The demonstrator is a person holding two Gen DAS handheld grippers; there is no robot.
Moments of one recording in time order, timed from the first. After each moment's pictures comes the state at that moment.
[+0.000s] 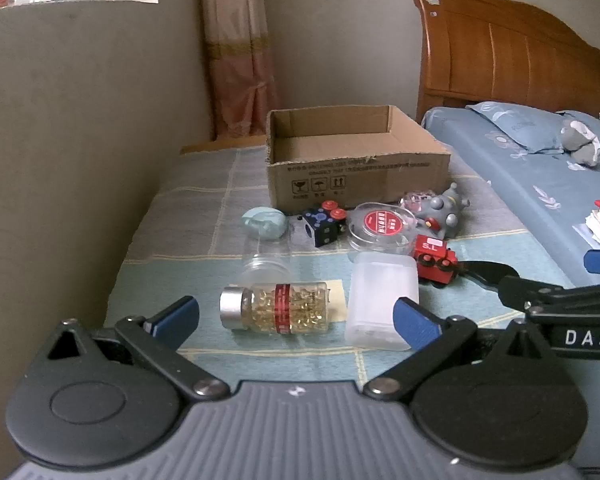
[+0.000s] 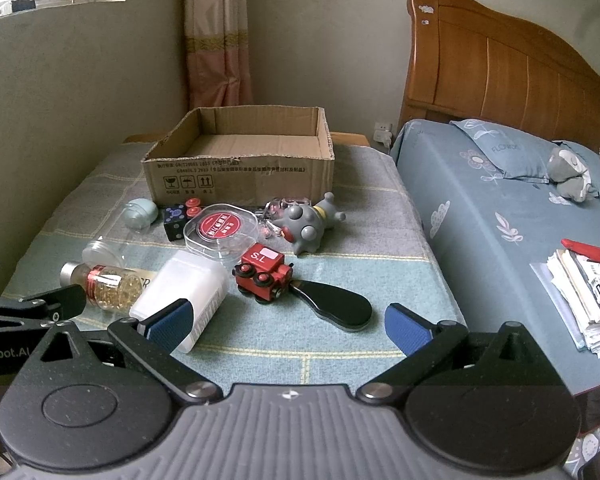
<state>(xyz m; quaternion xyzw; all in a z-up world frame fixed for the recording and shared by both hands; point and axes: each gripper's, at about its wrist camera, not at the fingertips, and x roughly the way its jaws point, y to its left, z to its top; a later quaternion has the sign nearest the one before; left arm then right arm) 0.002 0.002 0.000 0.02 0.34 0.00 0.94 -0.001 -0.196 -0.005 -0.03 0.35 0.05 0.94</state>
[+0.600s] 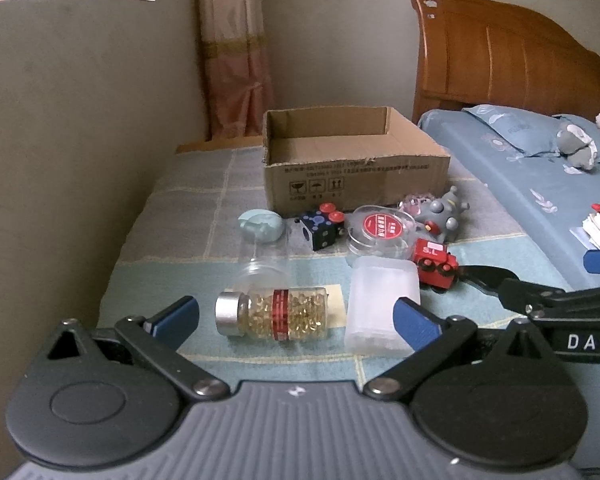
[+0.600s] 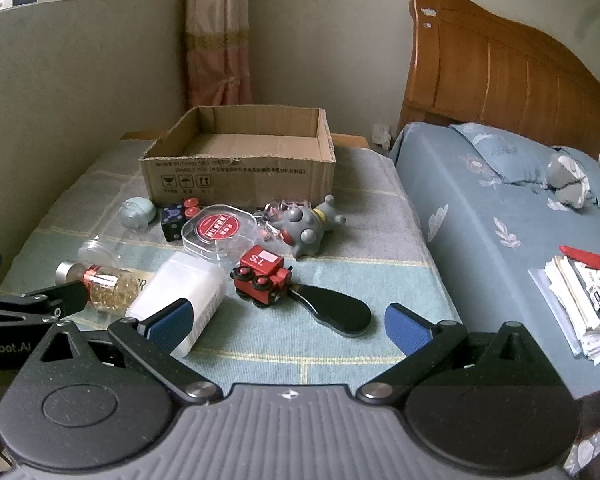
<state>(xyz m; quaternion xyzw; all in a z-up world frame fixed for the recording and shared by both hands) 0.010 0.005 -0.005 0.02 0.34 -0.01 0.94 0.004 -0.192 -0.008 -0.05 0.35 0.05 0.94</state>
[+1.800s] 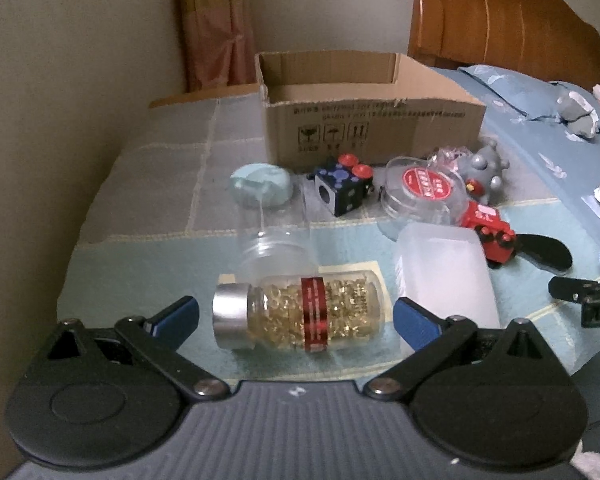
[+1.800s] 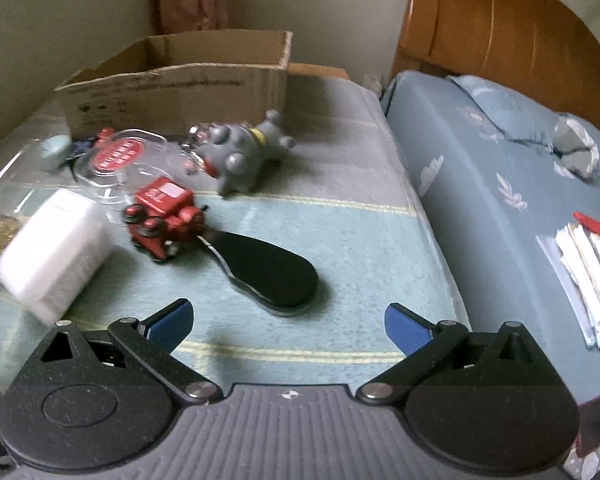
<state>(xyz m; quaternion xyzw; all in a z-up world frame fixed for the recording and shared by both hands) 0.075 0.034 -0.065 0.02 0.40 -0.04 0.92 0.072 -0.247 -0.091 -0.06 0.41 0.03 0.91</state>
